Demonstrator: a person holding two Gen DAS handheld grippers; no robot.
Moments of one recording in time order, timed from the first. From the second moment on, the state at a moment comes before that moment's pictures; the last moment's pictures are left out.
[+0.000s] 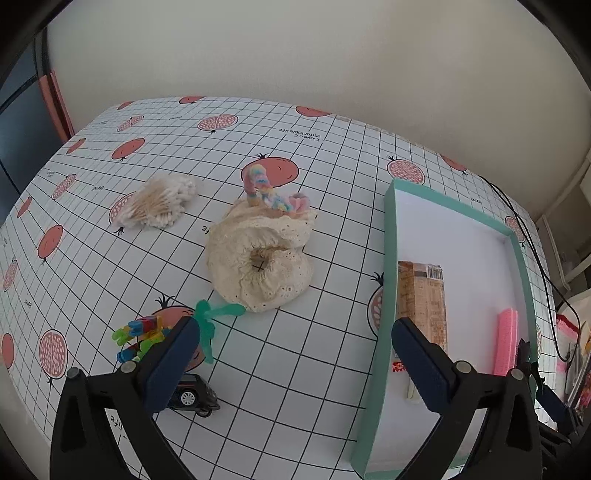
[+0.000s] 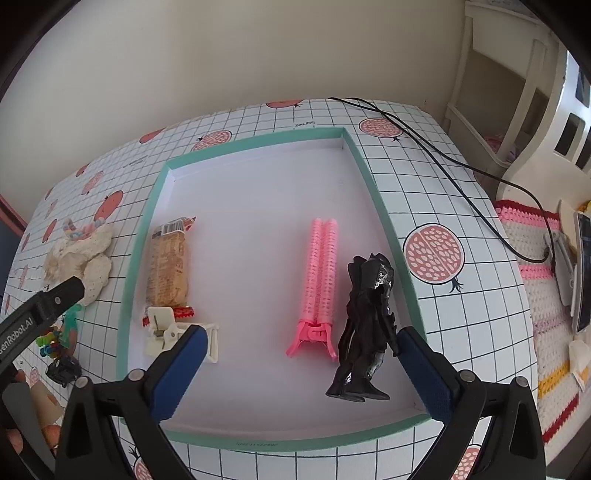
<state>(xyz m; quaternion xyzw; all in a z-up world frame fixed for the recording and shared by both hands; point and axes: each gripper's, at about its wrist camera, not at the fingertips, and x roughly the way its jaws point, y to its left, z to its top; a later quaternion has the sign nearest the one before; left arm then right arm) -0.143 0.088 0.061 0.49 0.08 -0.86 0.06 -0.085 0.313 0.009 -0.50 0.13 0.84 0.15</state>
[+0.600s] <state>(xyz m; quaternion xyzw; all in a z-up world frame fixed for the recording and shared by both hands) -0.143 0.088 0.061 0.50 0.08 -0.86 0.06 -0.086 0.314 0.009 -0.51 0.13 0.84 0.15</state>
